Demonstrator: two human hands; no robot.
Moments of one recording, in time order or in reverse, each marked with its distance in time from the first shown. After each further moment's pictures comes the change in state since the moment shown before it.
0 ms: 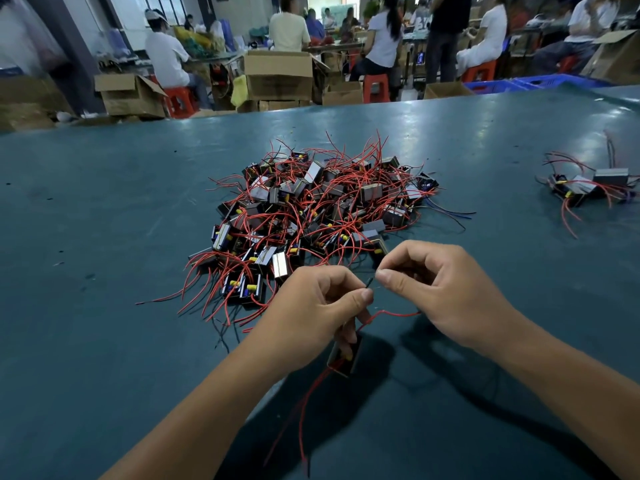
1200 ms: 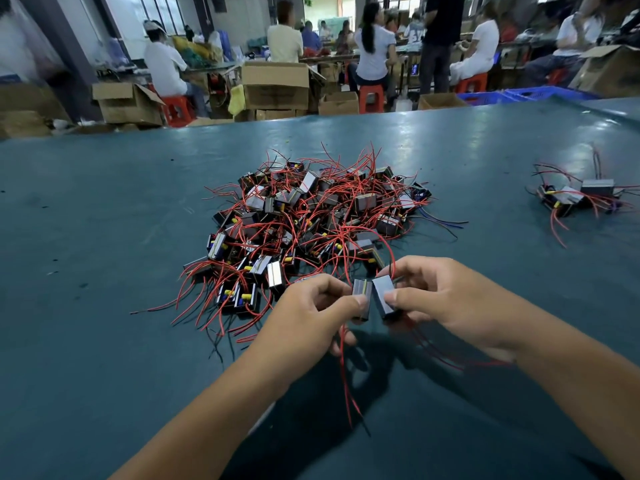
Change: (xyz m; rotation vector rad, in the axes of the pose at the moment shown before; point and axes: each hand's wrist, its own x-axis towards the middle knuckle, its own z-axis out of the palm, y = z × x) left_hand 0.000 0.005 0.010 -0.108 0.118 -0.144; right_hand 0.000 -0.007 -0.017 0.193 -0.230 0.394
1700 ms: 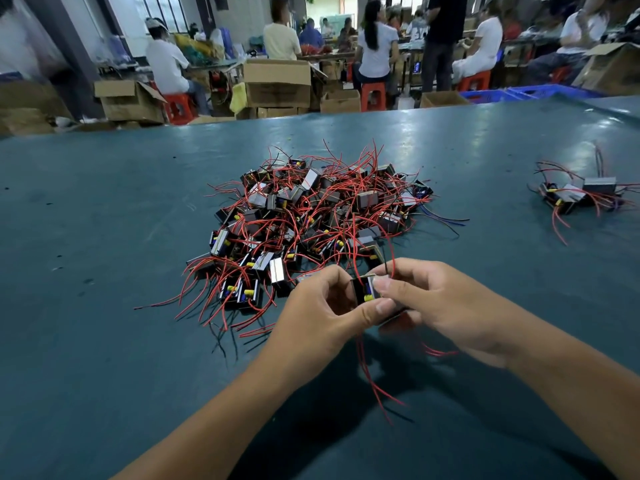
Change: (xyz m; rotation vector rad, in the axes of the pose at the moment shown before) left_hand -0.001 -0.007 0.007 0.126 0.040 0.230; right_hand -0.004 -0.003 0.015 0.255 -0.076 -0.006
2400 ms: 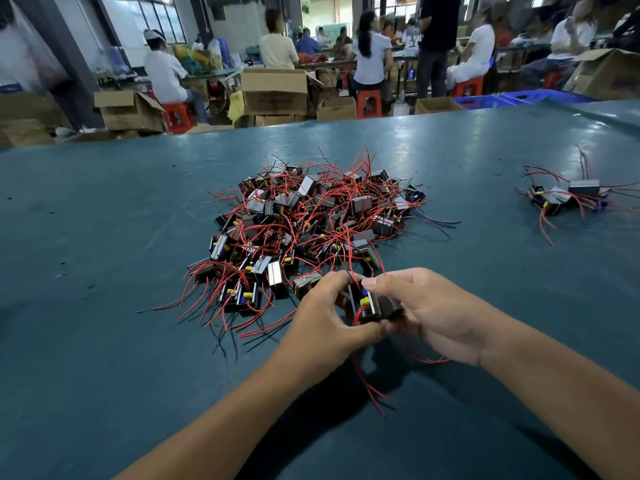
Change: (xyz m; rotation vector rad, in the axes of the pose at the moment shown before) left_hand 0.002 -0.004 0.012 0.146 -0.017 0.070; right_hand 0.001 -0.002 0.011 0.270 -0.025 0.110
